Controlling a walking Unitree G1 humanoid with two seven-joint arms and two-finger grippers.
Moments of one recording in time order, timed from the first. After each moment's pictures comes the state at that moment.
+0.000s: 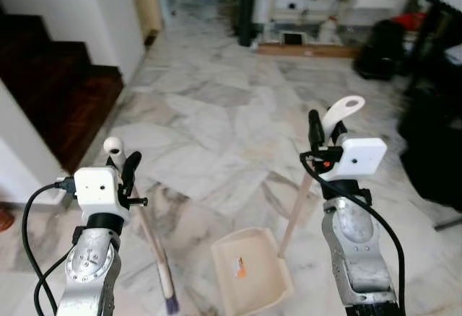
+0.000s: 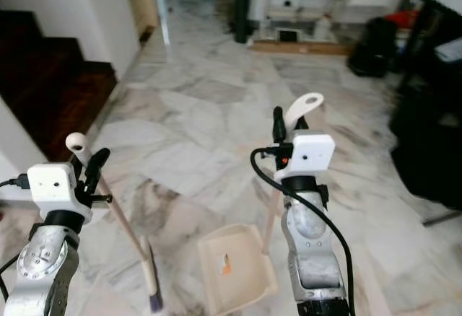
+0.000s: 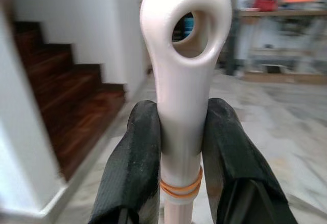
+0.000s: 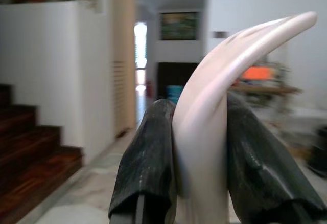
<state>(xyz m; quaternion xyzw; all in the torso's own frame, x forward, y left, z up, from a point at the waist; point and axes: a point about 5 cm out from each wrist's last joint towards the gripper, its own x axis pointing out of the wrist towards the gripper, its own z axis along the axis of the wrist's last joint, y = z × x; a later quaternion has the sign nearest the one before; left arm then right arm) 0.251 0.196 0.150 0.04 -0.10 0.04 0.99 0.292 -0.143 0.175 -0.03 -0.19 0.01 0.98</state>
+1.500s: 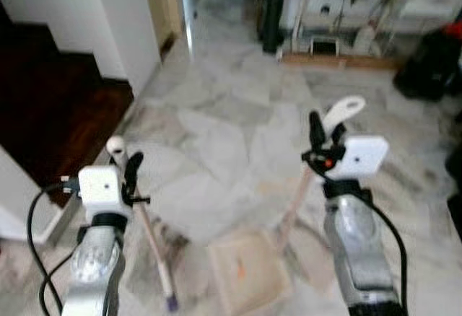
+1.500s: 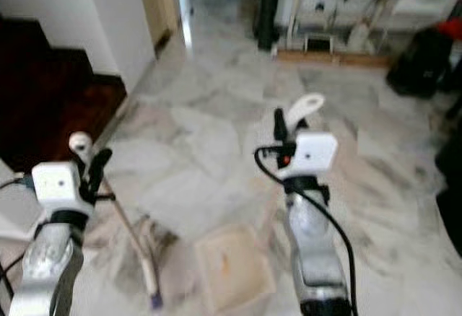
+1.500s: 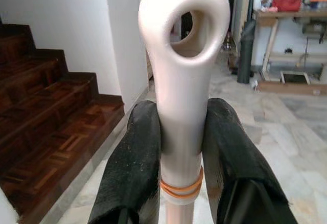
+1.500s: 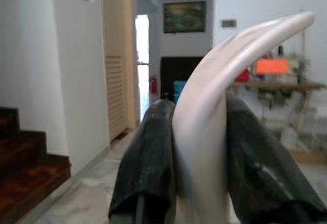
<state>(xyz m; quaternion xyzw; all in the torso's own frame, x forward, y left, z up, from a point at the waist) 0.253 0.195 0.151 0.04 -0.10 0.05 0.99 0.294 -0.140 0.174 -0.04 -0.18 0.03 0.98</state>
